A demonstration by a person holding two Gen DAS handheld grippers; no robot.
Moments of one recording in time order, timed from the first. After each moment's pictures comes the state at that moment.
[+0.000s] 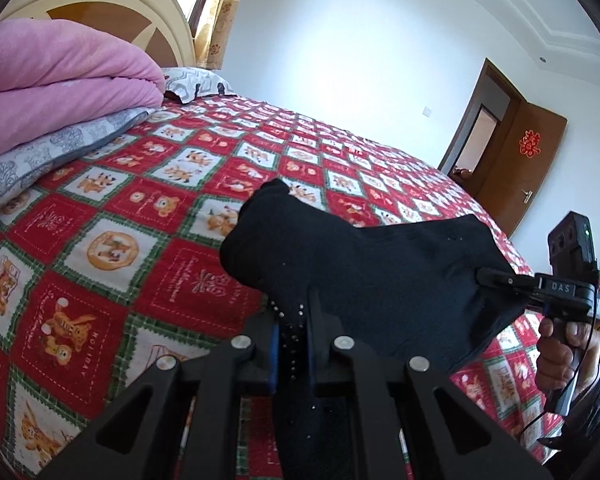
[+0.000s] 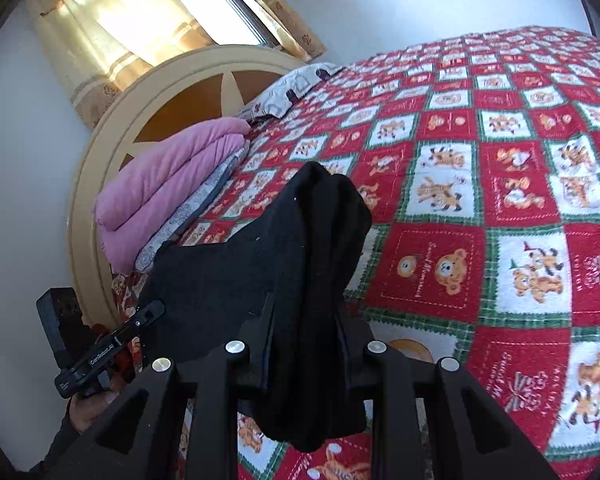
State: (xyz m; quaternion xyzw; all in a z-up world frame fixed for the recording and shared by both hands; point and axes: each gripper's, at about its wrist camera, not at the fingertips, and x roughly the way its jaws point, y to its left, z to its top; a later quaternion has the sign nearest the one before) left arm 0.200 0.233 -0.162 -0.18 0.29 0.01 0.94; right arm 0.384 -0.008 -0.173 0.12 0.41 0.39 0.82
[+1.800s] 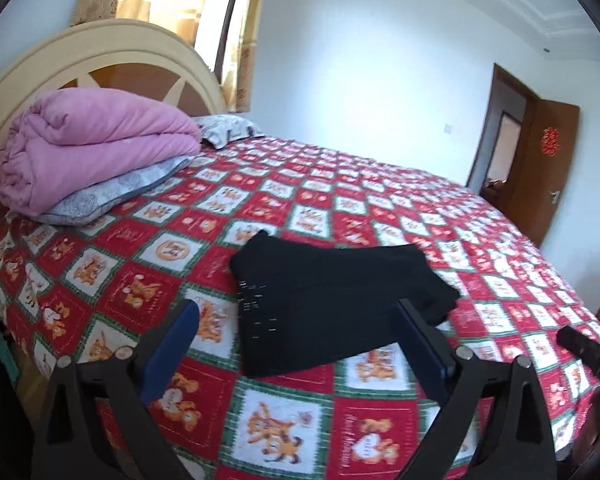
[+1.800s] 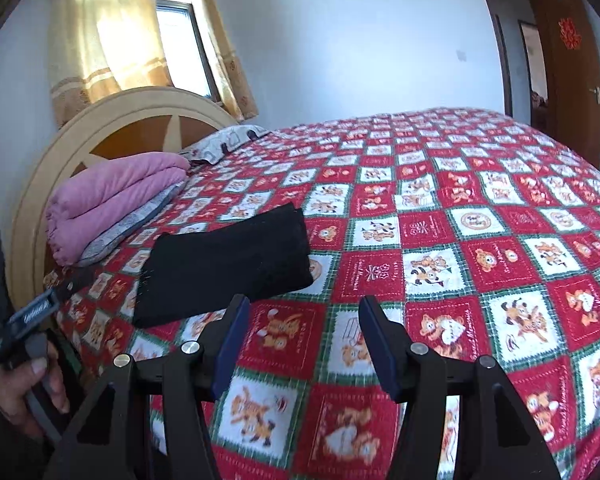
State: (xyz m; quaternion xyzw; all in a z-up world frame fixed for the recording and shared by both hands) left arm 0.090 0.165 -0.107 -0.13 0.24 0.09 0.96; right arm 0.173 -0.100 -0.135 0.05 0.28 0.22 0.93
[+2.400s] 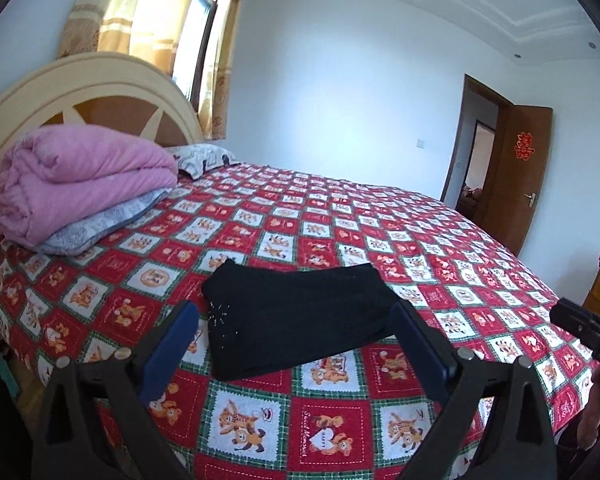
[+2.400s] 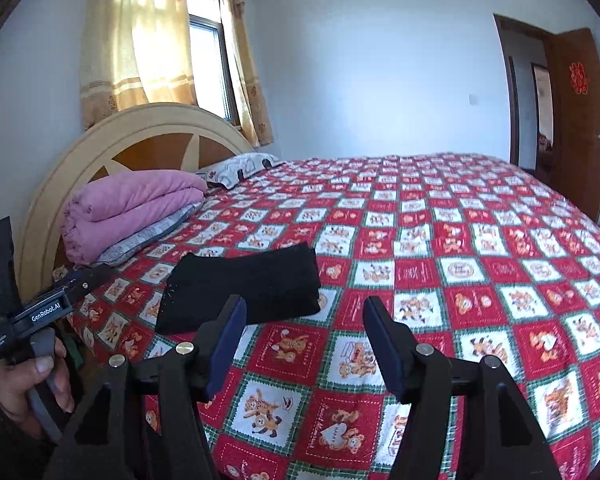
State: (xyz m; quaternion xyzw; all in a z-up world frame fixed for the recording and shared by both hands) left arm 0.056 0.131 -0.072 -0.10 0.19 0.06 0.97; right arm 0.124 -0.109 -0.082 0.01 0.22 0.23 0.95
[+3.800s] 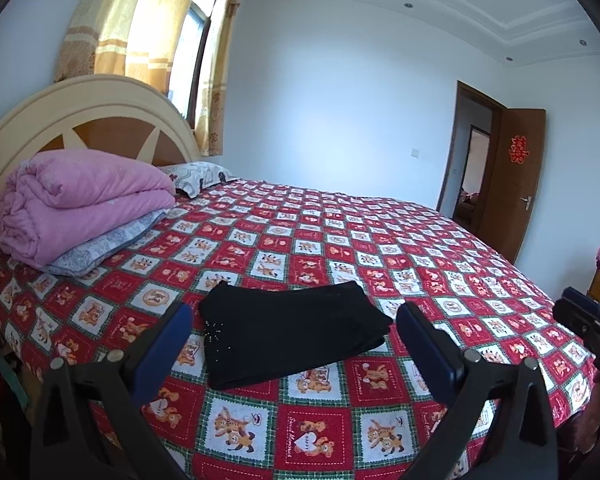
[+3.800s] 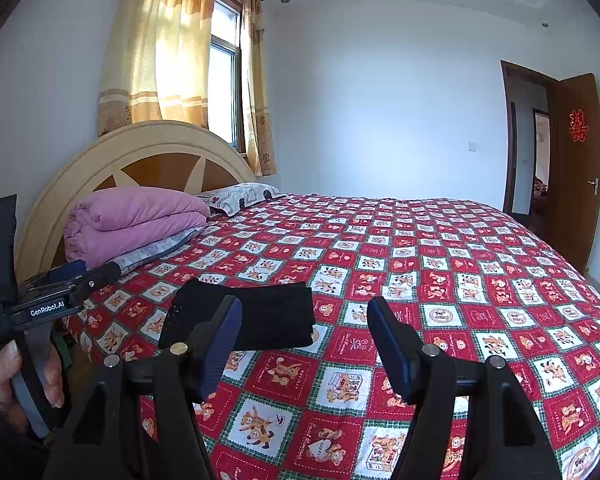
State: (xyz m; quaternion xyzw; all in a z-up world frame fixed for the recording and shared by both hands) left arm 0.042 0.116 -0.043 -0.10 0.18 0.07 0.98; right arm 0.086 -0.108 -0.045 -0.02 0.16 0.22 0.96
